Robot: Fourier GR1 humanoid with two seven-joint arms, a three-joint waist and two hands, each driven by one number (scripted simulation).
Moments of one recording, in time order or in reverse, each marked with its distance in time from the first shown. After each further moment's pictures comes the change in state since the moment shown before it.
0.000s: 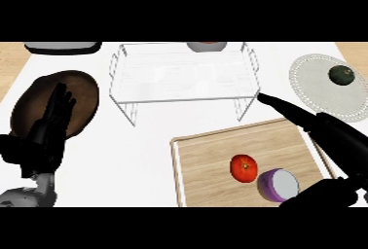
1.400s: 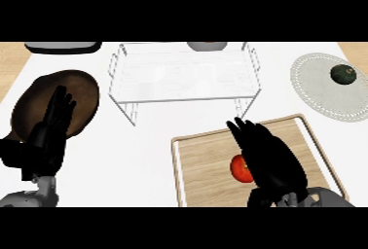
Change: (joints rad) left arm 0.023 -0.050 0.039 -0.010 -0.045 -0.042 -0.004; right arm -0.088 0.155 0.424 0.143 0.523 0.070 0.384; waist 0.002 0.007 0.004
